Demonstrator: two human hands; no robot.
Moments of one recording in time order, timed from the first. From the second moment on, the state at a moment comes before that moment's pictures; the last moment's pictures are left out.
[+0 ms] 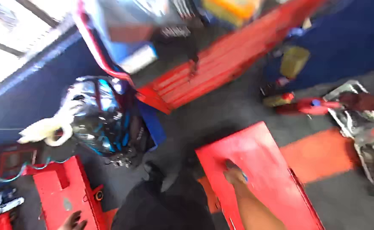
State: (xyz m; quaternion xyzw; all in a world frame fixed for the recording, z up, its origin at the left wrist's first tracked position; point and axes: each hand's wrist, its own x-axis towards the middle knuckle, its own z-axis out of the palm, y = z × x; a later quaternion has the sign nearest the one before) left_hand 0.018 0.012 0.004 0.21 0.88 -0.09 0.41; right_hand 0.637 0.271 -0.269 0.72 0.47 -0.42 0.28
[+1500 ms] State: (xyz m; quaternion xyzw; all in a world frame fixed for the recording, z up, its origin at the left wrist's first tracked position) left_hand -0.056 0.286 0.146 -0.04 0.96 0.28 -0.04; right_hand -0.023 0.575 -0.038 0.08 0.91 -0.40 0.09
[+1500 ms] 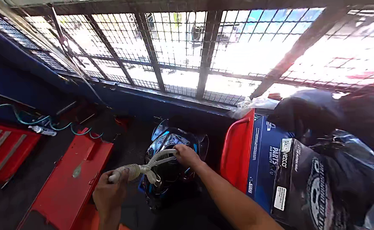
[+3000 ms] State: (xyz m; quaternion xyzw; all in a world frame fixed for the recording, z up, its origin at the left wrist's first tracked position) left_hand -0.028 0.332 0.170 0.08 0.74 0.66 -0.10; right_hand -0.056 0.592 -0.041 0.14 0.92 -0.34 0.14
